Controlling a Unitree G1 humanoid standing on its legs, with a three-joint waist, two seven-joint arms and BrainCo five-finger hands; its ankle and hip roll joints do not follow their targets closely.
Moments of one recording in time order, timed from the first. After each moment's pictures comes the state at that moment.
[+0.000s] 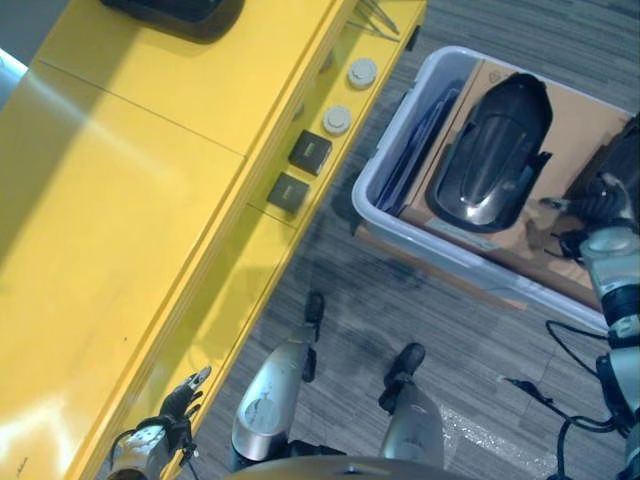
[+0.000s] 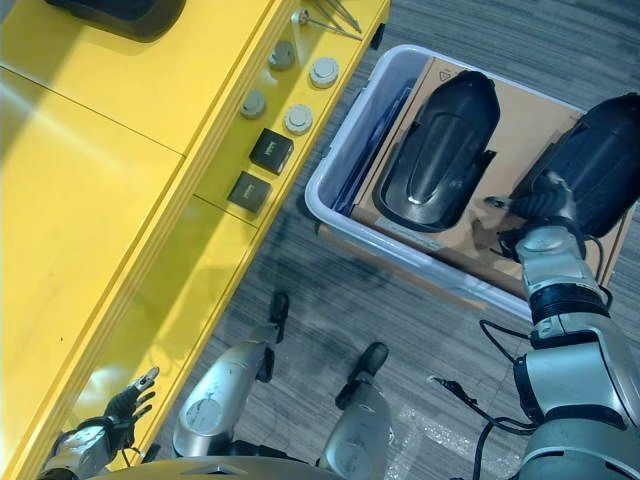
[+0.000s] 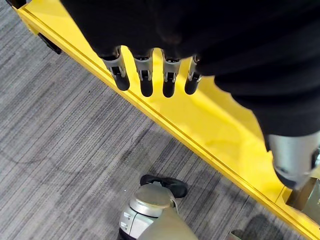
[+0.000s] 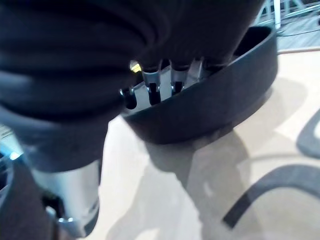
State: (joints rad) left arm 0.02 0.36 -0.24 1.03 -0.59 -0.14 -0.18; right arm -0.74 -0.94 0.27 0.88 0.16 0.13 -0.23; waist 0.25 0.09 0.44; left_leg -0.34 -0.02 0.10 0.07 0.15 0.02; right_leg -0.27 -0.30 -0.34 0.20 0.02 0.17
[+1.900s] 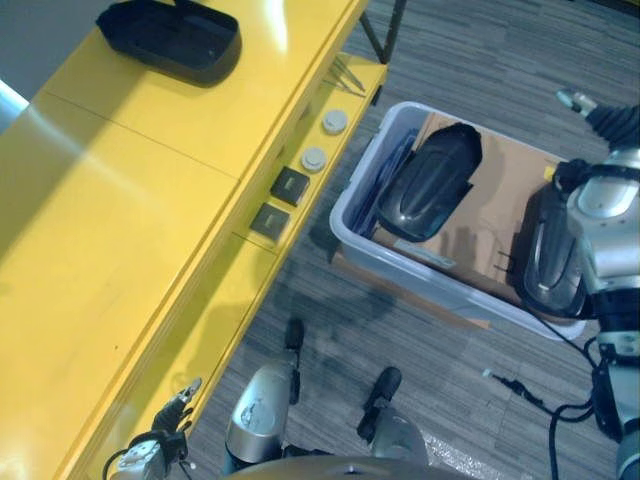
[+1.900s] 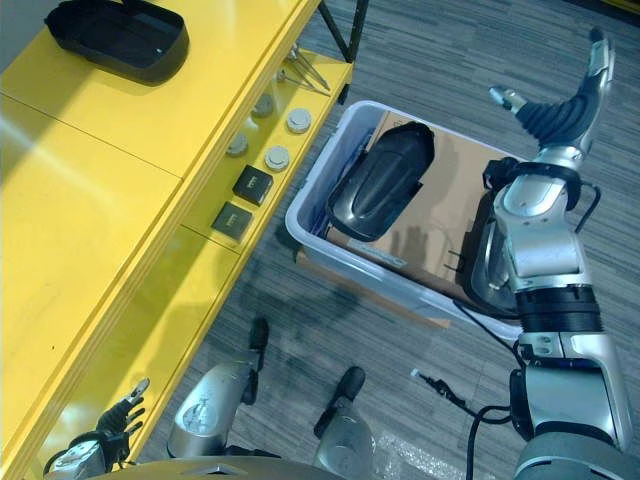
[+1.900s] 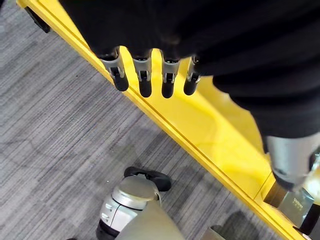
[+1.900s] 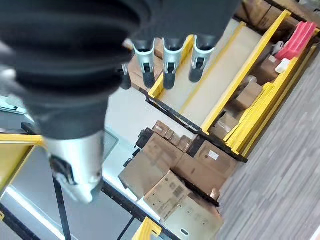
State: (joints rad) left arm 0.09 0.32 -0.11 1.00 -0.52 -0.09 -0.14; right arm -0.64 -0.89 0.00 0.23 0.13 0.18 -0.62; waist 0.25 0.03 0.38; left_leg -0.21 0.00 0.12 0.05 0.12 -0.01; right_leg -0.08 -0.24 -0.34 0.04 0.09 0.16
